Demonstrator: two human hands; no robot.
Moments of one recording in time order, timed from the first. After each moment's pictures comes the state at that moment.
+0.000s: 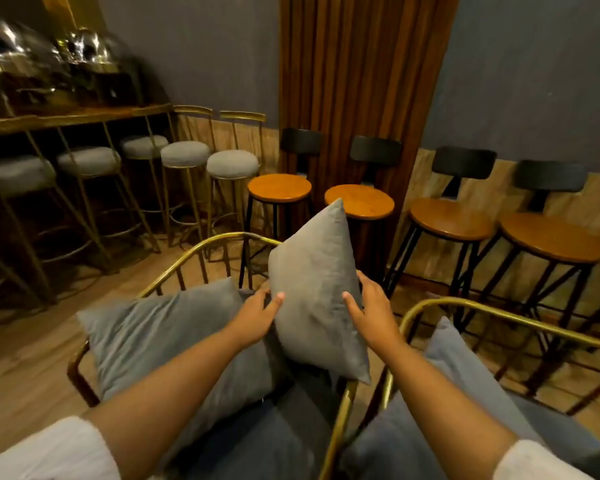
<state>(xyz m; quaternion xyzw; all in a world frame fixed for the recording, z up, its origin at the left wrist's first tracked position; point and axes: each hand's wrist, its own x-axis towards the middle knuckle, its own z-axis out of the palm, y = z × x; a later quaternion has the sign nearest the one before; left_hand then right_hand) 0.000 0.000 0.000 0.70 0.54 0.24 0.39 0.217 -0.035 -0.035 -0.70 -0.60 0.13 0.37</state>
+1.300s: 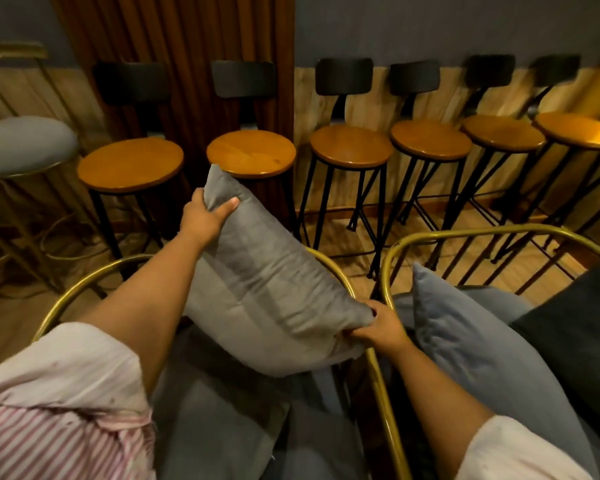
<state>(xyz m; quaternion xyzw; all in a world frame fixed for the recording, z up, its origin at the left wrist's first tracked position) 0.098 0.349 0.001 0.74 0.44 0.24 0.44 0.230 0.045 -0.127 -0.80 -0.30 0.26 0.45</state>
